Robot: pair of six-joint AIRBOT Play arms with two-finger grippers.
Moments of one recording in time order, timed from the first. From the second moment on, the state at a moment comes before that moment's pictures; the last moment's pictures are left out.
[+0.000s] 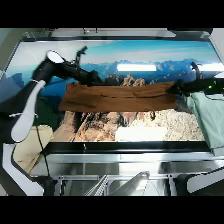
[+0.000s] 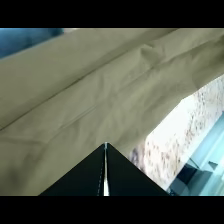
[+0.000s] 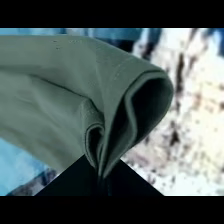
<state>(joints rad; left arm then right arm) -0.25 -1.93 1.75 0.73 -1.18 -1.20 -0.35 -1.78 1.44 -0.67 1.30 0.99</state>
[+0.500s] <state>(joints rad) -0.55 -2.24 2.00 0.74 -1.00 -1.33 -0.26 -1.58 1.54 -0.59 1.46 1.16</state>
